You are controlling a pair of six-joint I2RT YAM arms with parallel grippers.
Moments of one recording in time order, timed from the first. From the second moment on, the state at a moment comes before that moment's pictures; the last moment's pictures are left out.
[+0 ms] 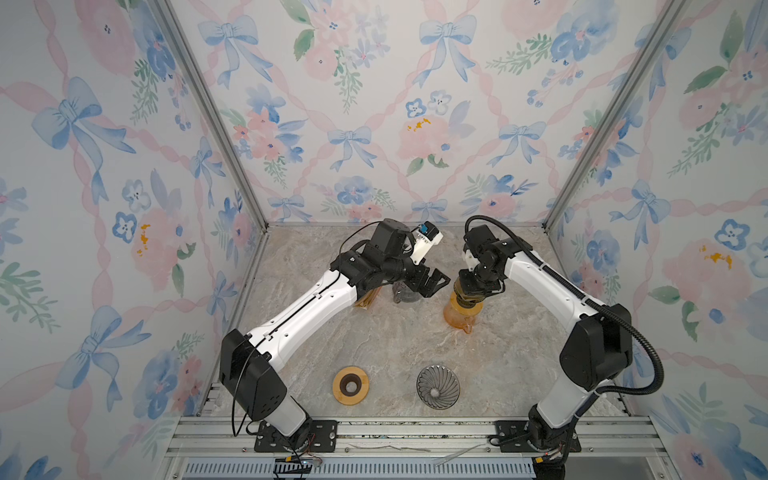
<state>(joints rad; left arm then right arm) -0.70 1.57 1.54 -0.56 0.36 -0.03 0.40 1.73 1.55 -1.12 0.02 0.26</state>
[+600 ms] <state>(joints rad) -0.70 1.57 1.54 -0.56 0.37 -0.03 0.42 1.78 1.57 -1.12 0.04 0.23</state>
